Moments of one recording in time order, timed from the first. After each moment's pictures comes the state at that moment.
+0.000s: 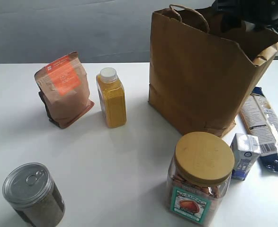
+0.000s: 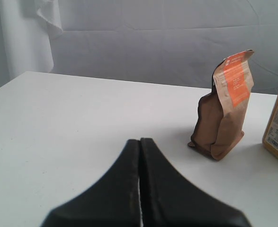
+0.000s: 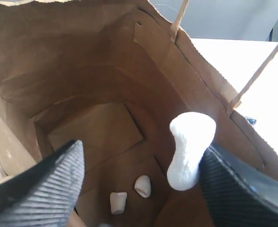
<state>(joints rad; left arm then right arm) 0.07 0.00 0.00 0.05 0.26 -0.12 0.52 1.65 -1.52 -0.13 0.80 0.24</state>
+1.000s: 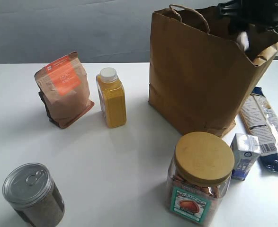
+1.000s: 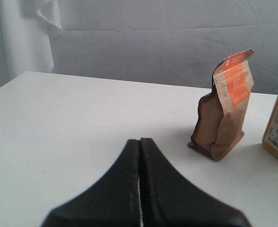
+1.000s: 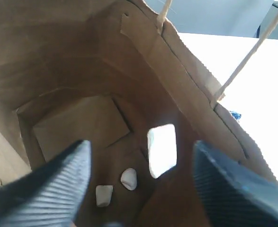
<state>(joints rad) 0.07 0.00 0.00 0.05 0.26 -0.12 0.52 1.65 -1.52 -0.18 0.84 0.24</state>
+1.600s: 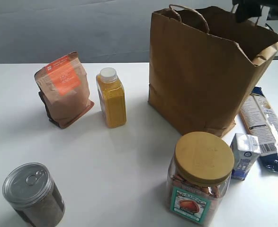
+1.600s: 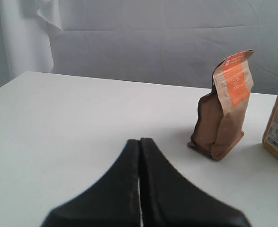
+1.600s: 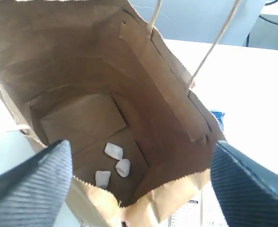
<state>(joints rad) 0.07 0.00 0.00 0.05 0.26 -0.12 0.52 1.53 -1.53 -0.17 0.93 0.19</state>
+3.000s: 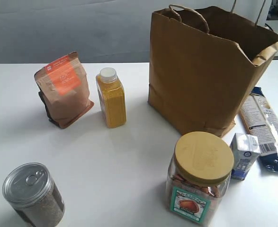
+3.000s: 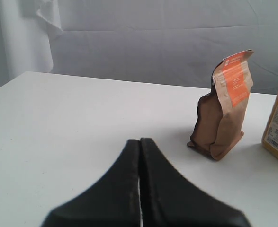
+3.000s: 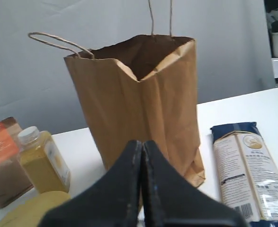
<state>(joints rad) 0.07 0.00 0.00 0.05 0.26 -0.12 0.45 0.13 -0.10 0.01 0.12 0.30</state>
